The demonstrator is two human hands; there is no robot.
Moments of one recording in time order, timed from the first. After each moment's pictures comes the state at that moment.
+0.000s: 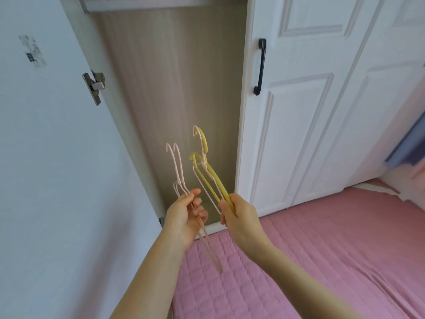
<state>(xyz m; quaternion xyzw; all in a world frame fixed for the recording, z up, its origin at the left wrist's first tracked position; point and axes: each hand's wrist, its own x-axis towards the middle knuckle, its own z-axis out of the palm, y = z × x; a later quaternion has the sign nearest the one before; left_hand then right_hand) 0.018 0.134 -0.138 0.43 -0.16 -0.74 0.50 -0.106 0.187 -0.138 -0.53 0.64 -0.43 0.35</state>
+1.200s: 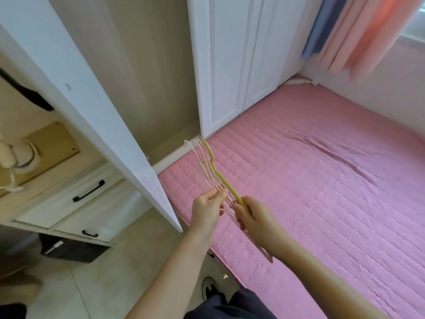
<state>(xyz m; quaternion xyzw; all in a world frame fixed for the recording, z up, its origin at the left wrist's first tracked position) 0.139 0.374 -0.220 0.53 -0.49 -0.67 0.20 0.048 0.468 -0.211 -0.39 0.77 -0.36 0.36</state>
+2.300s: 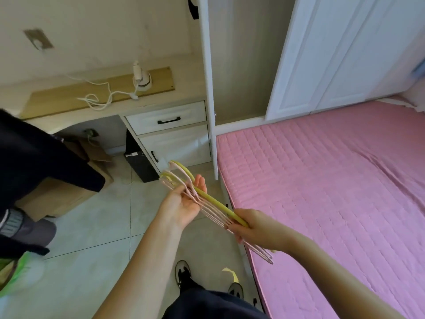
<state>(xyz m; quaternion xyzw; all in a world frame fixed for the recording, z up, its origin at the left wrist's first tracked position) 0.303 0.556 -0.187 0.42 0.10 -0.76 0.49 0.114 0.620 -0.215 -0.69 0.53 -0.09 0.49</state>
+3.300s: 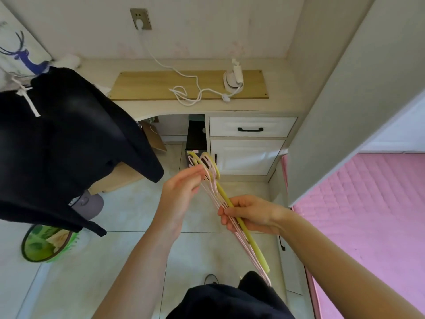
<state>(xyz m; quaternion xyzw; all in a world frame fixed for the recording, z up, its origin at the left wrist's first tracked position) 0.604 0.469 -0.166 0.62 -0.31 -0.53 0.49 0.417 0.429 -0.229 -0.45 0.39 -0.06 0.80</state>
